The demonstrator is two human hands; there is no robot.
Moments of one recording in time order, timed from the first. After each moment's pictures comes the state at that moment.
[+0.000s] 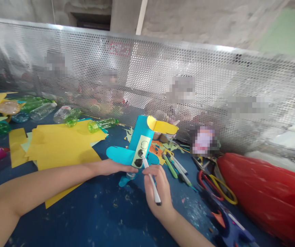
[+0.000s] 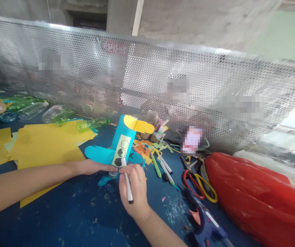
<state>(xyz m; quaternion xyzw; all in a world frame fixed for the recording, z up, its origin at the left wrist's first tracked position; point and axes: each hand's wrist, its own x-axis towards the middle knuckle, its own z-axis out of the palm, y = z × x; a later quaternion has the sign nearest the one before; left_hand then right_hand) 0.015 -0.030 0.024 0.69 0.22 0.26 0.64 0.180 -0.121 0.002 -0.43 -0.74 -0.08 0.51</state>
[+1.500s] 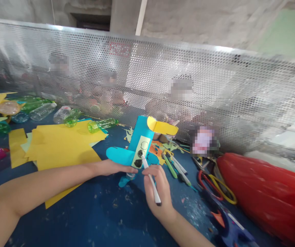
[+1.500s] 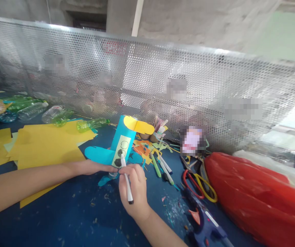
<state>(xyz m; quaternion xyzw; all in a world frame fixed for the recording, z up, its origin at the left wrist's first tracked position) 0.016 -0.023 0.014 0.71 0.20 0.25 0.63 0.181 -0.121 0.002 -0.44 -0.74 -0.08 0.51</state>
